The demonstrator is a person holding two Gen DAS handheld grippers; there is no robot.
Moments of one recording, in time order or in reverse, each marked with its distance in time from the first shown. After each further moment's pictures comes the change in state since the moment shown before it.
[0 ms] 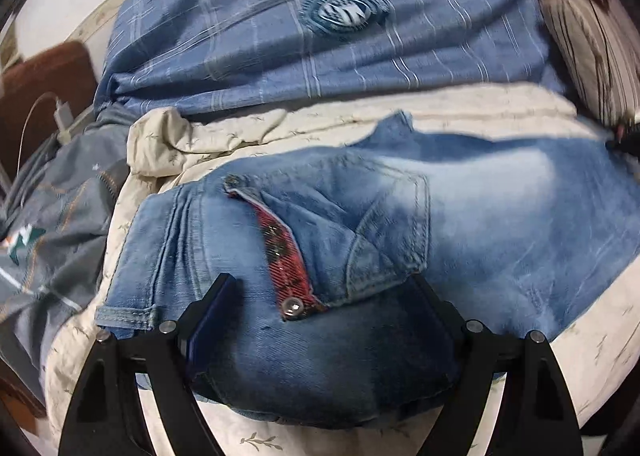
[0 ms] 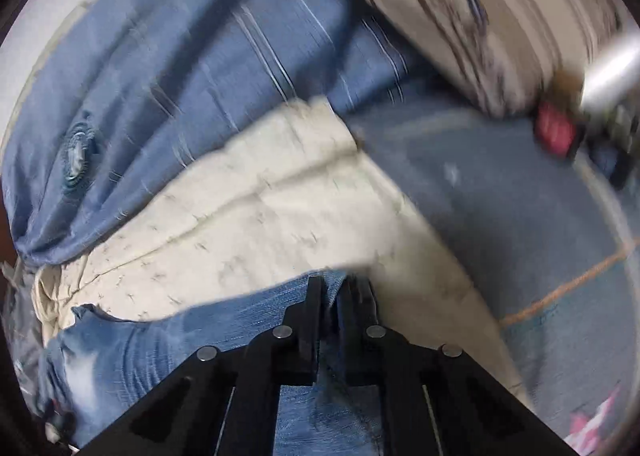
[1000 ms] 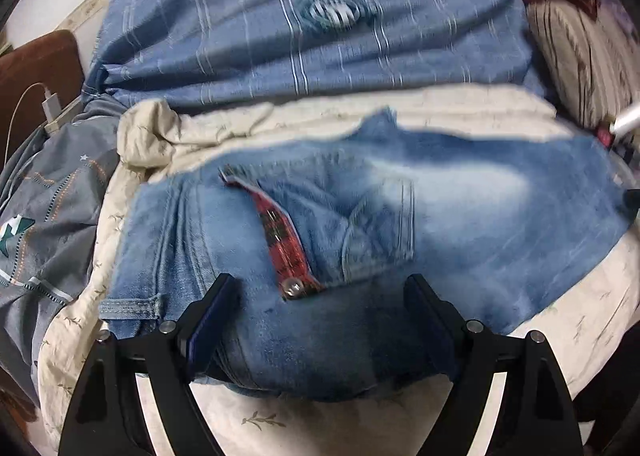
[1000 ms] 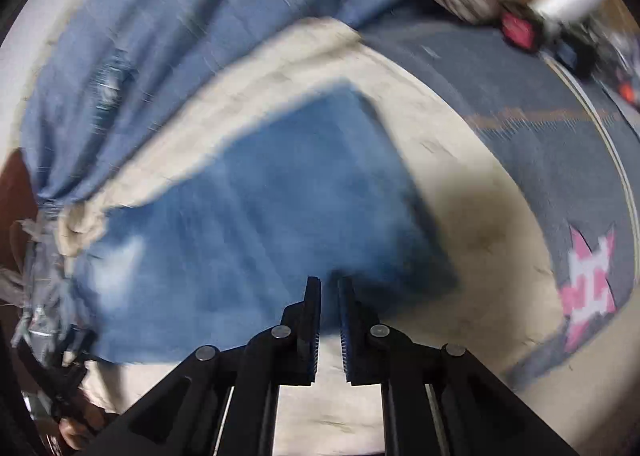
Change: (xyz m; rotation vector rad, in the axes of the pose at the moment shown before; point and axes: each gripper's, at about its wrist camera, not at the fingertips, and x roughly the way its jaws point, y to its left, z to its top) left arm -0.019 0.019 -0.002 -0.047 -0.014 -0.102; right arm -0.057 0.040 -0.081 -0.112 0.138 0.059
